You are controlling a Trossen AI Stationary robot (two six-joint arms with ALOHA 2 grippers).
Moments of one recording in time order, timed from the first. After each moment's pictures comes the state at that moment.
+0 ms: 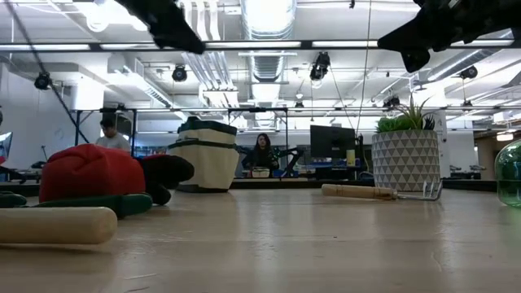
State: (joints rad) left arm 0.28 1.06 1.07 -0.52 -0.17 0.14; right arm -0.11 0.55 0.44 -0.09 -0.03 0.08
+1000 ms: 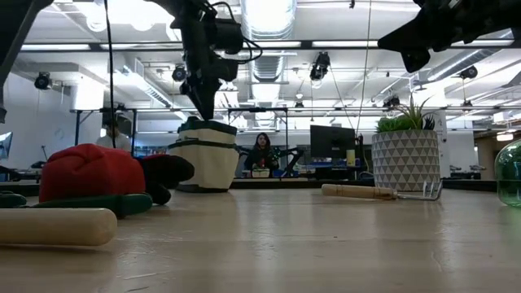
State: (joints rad) left arm 0.54 1.76 1.68 -1.18 -0.09 0.04; right arm -0.11 0.55 0.44 -0.10 -0.03 0.08
